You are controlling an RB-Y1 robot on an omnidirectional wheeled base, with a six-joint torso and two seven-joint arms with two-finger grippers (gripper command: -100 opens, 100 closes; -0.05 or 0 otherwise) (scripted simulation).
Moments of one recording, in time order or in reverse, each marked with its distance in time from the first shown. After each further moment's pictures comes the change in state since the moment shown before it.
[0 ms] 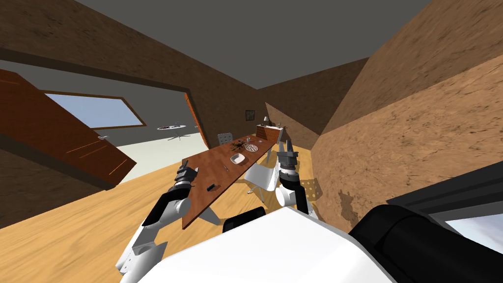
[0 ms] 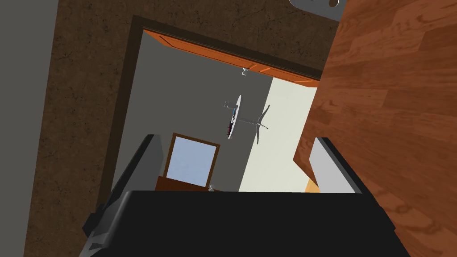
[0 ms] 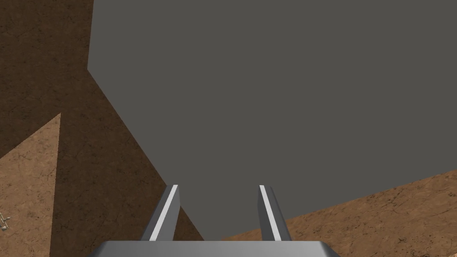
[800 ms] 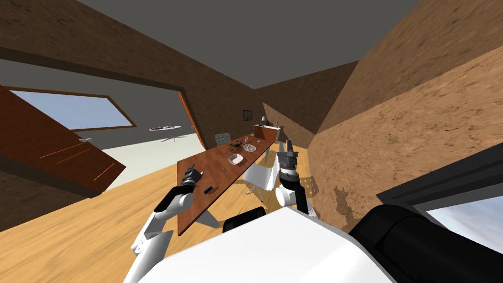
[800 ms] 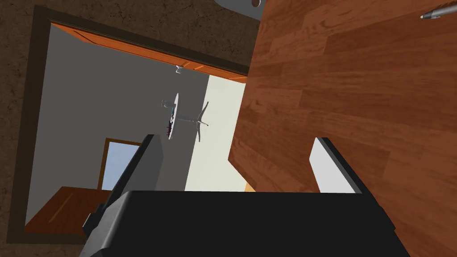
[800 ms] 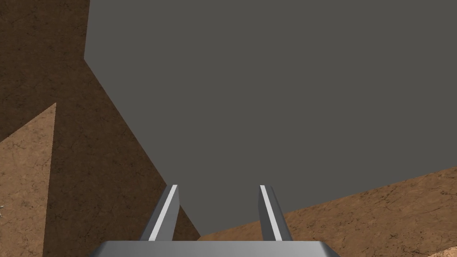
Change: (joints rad) left arm -0.094 0.018 0.014 0.156 0.045 0.184 0.027; right arm 0.000 0.000 0.000 0.000 0.000 0.000 0.000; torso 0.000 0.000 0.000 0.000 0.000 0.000
